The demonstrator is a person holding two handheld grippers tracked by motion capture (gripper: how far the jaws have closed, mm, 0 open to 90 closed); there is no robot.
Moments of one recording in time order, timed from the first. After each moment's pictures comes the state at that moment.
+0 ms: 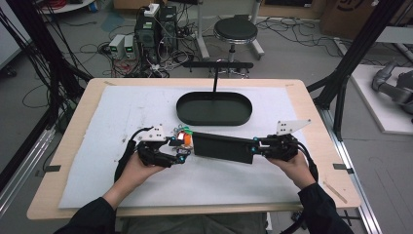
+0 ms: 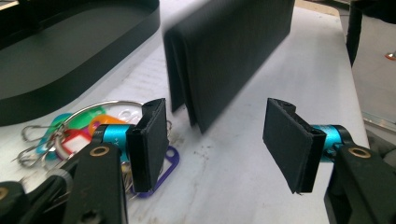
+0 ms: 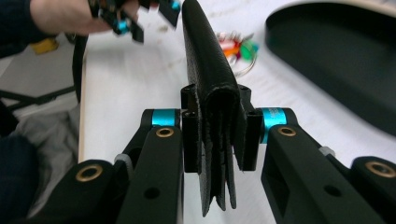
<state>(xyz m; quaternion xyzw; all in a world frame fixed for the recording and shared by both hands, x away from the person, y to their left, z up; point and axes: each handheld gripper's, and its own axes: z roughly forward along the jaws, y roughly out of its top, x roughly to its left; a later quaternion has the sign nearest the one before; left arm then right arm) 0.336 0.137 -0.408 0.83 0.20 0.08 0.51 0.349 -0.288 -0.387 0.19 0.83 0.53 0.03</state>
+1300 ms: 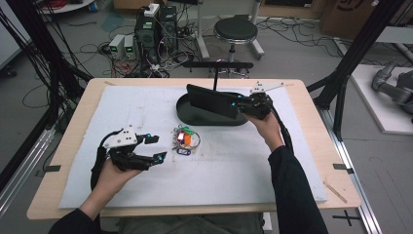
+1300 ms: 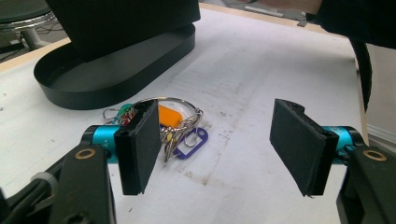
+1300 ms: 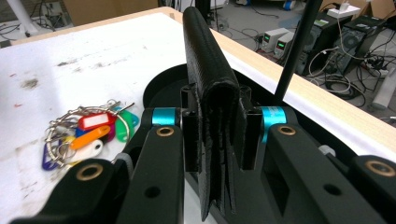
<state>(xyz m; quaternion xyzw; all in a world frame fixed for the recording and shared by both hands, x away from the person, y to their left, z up) 0.307 0.191 -0.391 0.80 0.22 0.14 0.54 0.464 -0.230 -0.365 0.25 0.81 0.51 0.16</state>
